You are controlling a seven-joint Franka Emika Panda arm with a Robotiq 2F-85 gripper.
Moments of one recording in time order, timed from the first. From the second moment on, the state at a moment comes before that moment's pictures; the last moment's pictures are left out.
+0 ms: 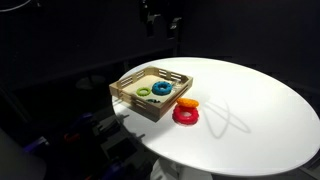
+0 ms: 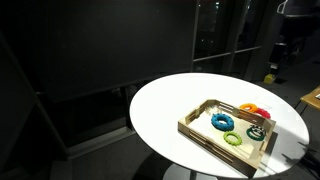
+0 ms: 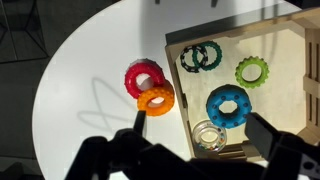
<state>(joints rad) -0.01 -0.29 0.04 -2.42 -0.14 2.12 0.15</state>
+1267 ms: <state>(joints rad) 0.03 -0.05 0.06 -2.43 -0.10 2.43 0.20</state>
